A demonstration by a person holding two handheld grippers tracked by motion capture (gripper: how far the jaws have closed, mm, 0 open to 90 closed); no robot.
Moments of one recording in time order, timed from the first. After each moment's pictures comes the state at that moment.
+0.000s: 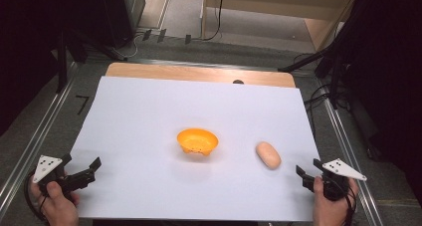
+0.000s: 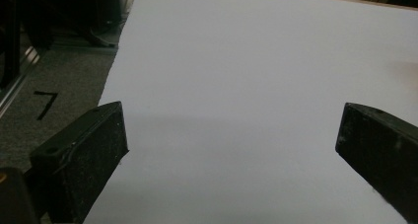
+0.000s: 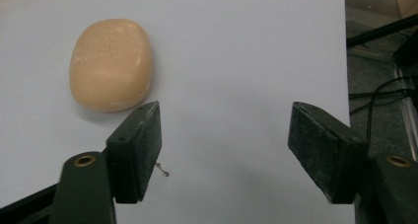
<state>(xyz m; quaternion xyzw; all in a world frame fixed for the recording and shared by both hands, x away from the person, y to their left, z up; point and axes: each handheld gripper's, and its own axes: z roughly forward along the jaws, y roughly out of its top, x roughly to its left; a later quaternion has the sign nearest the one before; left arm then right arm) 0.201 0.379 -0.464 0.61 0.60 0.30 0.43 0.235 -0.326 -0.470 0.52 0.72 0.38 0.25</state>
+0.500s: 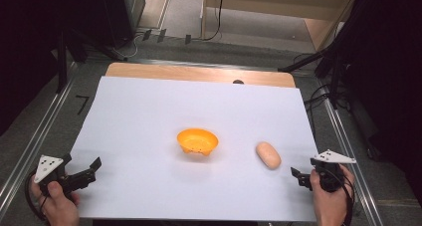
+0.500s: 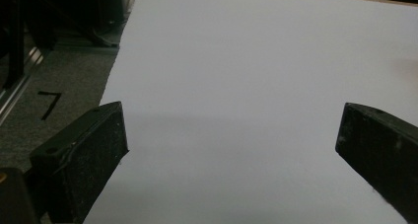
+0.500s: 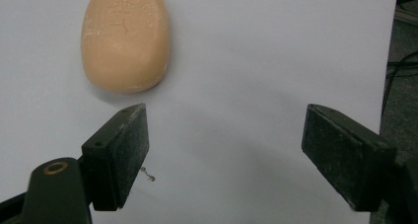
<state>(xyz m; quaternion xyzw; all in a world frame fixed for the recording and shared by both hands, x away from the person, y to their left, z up) 0.202 0.376 -0.464 0.61 0.60 0.31 0.42 0.256 -0.314 -0.455 0.51 0.78 0.31 0.18</state>
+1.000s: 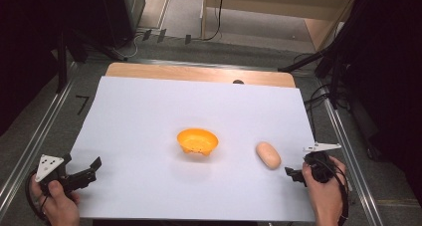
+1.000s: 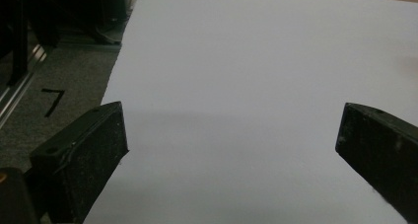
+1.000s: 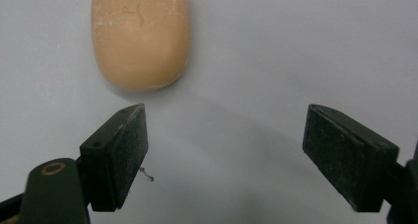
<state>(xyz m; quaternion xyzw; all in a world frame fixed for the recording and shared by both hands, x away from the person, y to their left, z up) 0.203 0.377 -0.464 0.61 0.60 0.31 0.42 0.278 -0.293 -0.445 0.52 0.81 0.24 0.12</state>
